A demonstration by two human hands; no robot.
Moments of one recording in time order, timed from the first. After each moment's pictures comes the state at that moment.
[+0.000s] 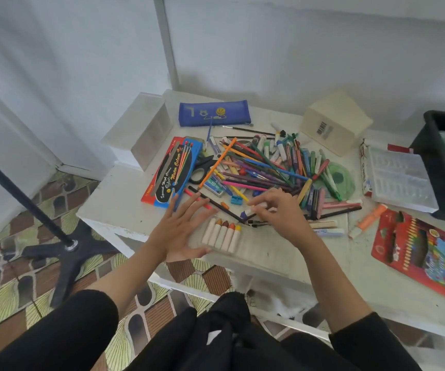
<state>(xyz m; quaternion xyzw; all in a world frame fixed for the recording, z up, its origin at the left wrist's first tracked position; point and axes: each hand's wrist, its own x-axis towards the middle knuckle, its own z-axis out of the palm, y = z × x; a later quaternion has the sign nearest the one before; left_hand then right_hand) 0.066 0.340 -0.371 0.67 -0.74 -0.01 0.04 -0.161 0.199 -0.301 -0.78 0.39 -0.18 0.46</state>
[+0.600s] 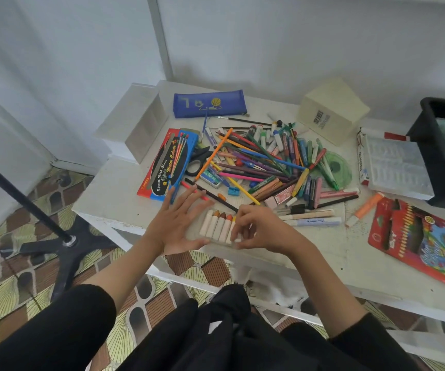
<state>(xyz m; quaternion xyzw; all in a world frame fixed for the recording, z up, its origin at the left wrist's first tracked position) 0.064 0.342 -0.369 0.67 -0.74 -0.01 0.06 -0.161 0.231 -0.304 -0.87 0.21 -0.02 0.44</state>
